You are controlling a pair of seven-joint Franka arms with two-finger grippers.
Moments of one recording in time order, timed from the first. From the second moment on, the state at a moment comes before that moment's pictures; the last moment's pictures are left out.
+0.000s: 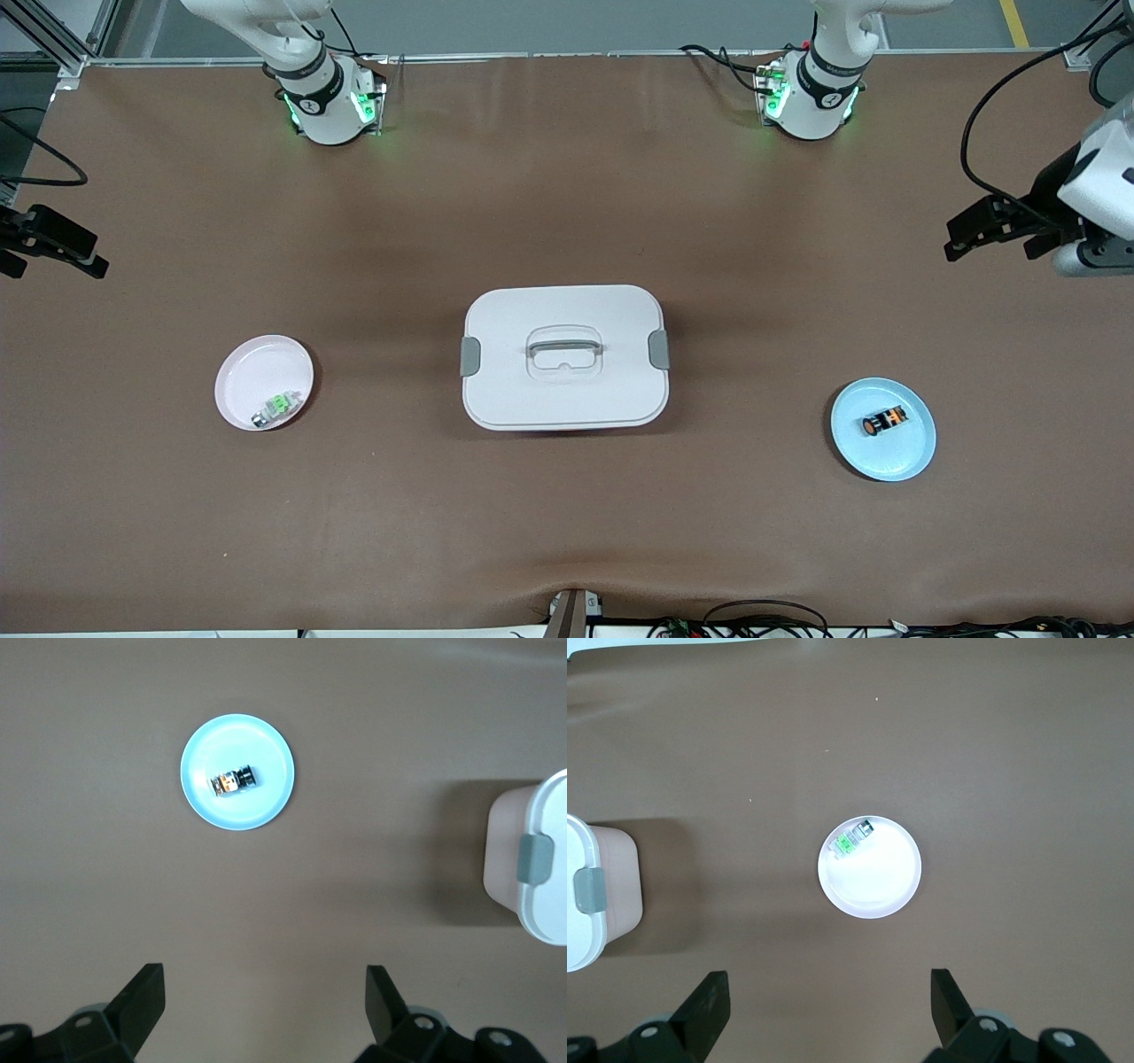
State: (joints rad) left arm -0.07 0.05 0.00 -1.54 -0.02 1.61 -0.10; right arm -0.01 0.09 -0.05 -1.40 0.04 1.57 -0.02
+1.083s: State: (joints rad) left arm -0.04 0.32 0.01 -1.47 -0.02 1.79 -0.11; right arm -0.05 0.09 -0.05 -1.40 0.06 1.56 -0.02
